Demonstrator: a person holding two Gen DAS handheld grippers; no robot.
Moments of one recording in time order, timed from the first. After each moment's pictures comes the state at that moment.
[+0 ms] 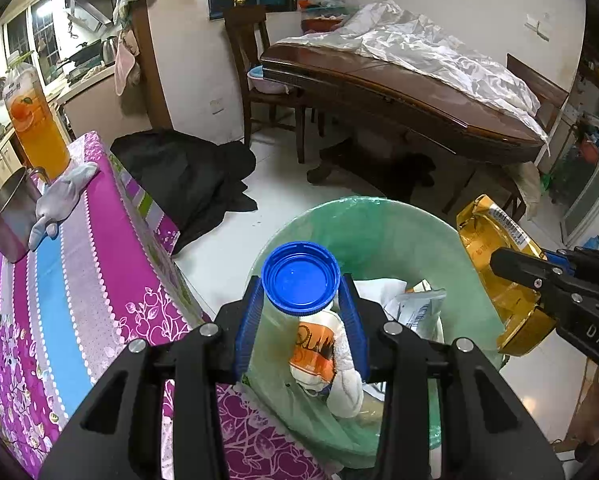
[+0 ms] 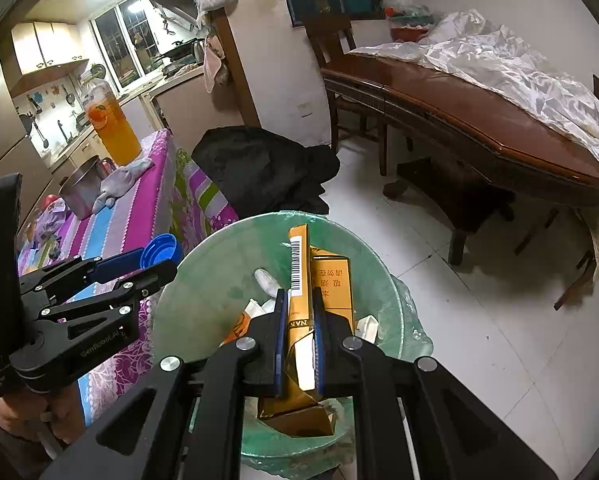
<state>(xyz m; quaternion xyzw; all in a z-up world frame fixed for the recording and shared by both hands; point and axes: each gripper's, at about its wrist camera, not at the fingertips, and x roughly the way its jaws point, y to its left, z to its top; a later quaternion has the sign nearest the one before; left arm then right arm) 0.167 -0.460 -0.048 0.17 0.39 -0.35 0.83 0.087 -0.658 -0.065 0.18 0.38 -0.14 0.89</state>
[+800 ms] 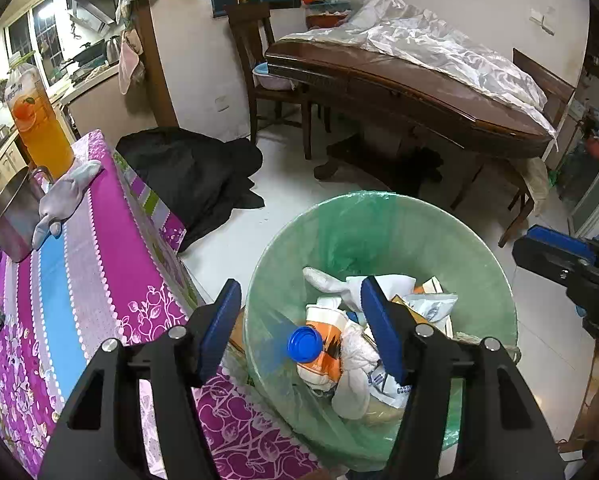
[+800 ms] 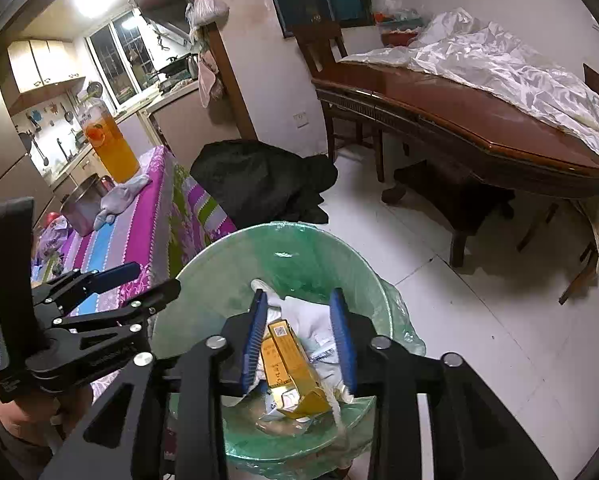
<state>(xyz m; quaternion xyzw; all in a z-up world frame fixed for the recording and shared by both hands) 0.168 -0.464 -0.054 0.18 0.40 -0.33 0.84 0.073 -0.668 -0.066 0.20 0.36 -0.15 0.90</state>
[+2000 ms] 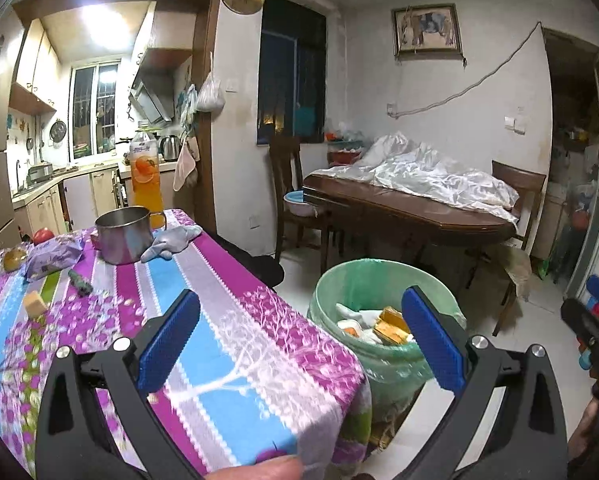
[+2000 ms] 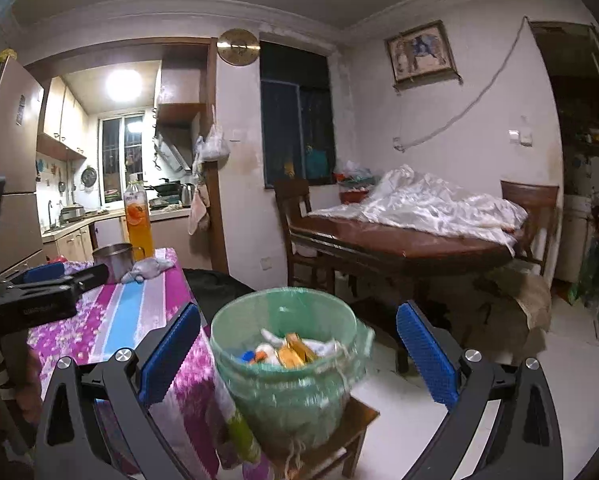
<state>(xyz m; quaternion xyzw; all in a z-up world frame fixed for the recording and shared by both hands) 0.015 -0.250 0.006 0.05 0.17 -0.34 0.92 -0.171 -0.446 -0.043 0.08 0.09 -0.28 0.95</state>
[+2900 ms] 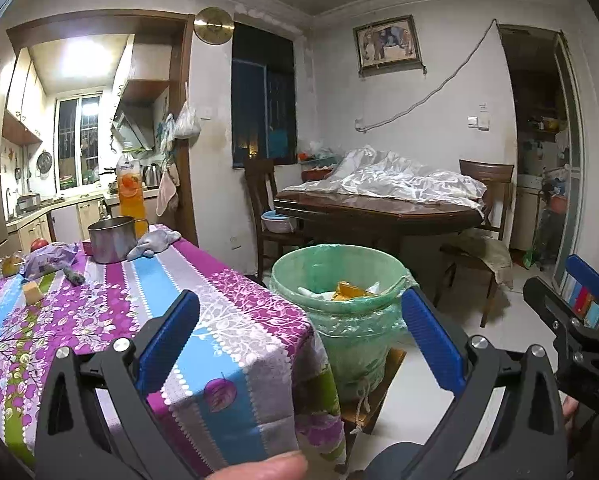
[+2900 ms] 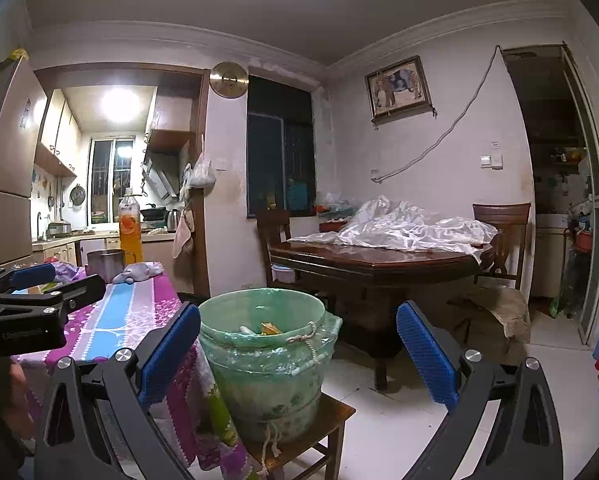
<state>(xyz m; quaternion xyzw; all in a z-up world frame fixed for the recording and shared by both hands) -0.078 -0.235 -0.039 0.07 0.11 -0.38 0.92 -0.248 -0.409 -0.097 0.04 0.02 -0.31 0.95</state>
